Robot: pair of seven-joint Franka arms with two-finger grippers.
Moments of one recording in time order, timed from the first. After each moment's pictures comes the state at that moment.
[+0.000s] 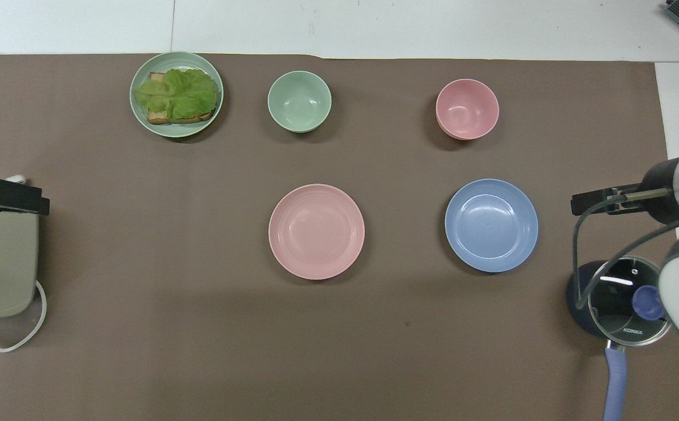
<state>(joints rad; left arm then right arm) -0.02 -0.09 -0.03 -1.63 -0.05 1.56 0.00 0.10 -0.09 -0.06 -1.82 -0.02 1.78 -0.05</state>
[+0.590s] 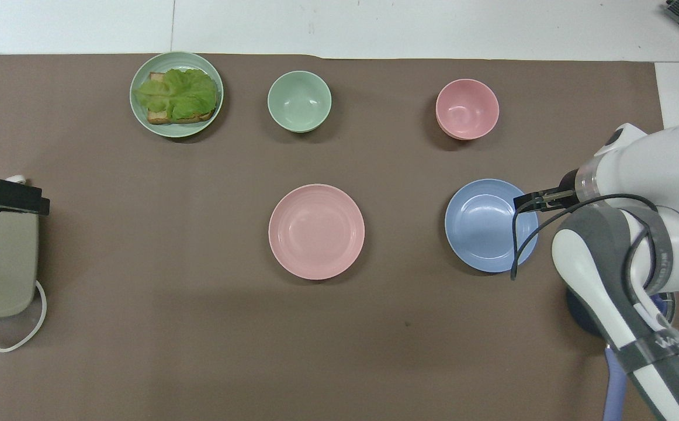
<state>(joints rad) -0.02 -0.09 -0.03 -1.63 -0.05 1.56 0.00 0.10 0.06 -0.06 -2.00 0.00 2.09 -0.09</state>
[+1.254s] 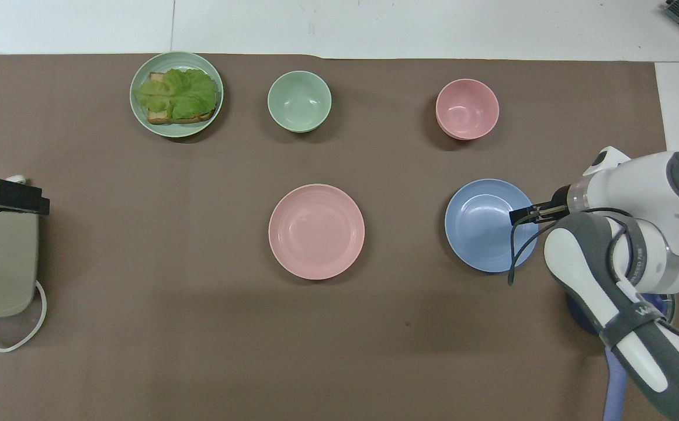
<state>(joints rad) -0.02 -0.09 -0.03 -1.63 -0.05 1.56 0.00 0.04 0.13 -0.07 -2.13 0.10 2.27 -0.25</state>
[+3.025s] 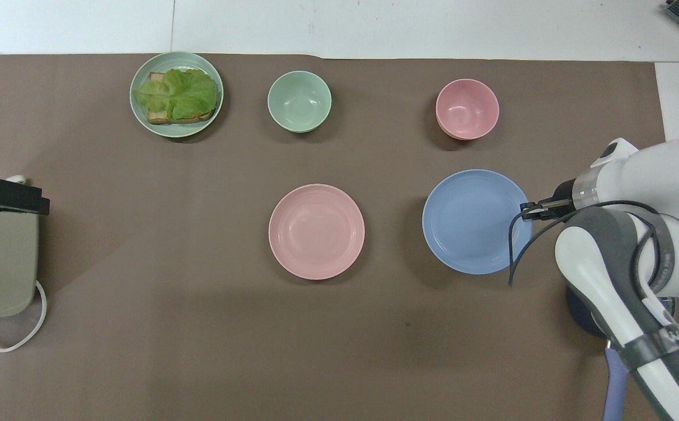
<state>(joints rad) -0.02 -0.09 -0.03 -1.63 -0.05 1.56 0.00 0.11 0.04 -0.06 -2.04 0.13 2.08 -0.09</state>
